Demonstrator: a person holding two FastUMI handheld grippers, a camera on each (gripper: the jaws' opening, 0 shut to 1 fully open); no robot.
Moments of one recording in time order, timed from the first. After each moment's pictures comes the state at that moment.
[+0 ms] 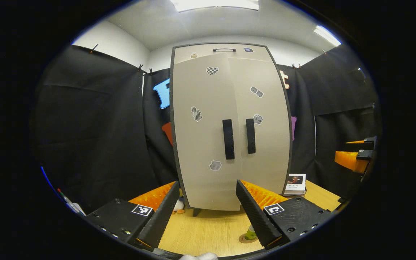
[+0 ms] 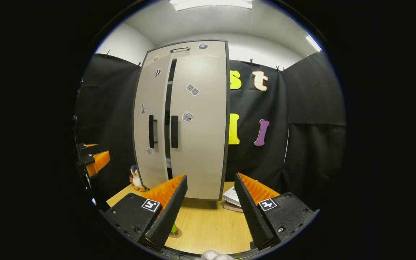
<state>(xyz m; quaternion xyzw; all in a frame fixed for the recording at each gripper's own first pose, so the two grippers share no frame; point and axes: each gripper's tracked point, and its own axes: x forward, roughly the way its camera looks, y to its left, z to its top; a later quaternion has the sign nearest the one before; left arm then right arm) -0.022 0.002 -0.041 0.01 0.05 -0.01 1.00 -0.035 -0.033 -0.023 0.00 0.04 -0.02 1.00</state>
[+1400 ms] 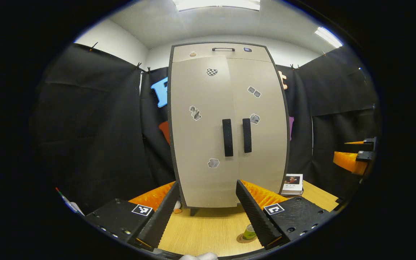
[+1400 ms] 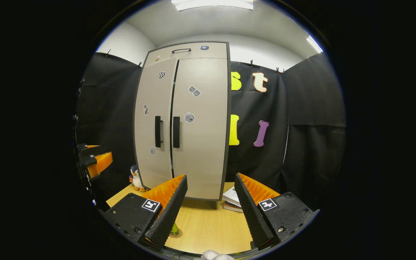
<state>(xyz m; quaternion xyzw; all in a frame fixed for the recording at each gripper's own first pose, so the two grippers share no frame) -0.023 0.002 -0.040 0.01 0.05 -0.02 1.00 -0.041 -0.027 -0.024 0.00 0.04 -0.02 1.00</state>
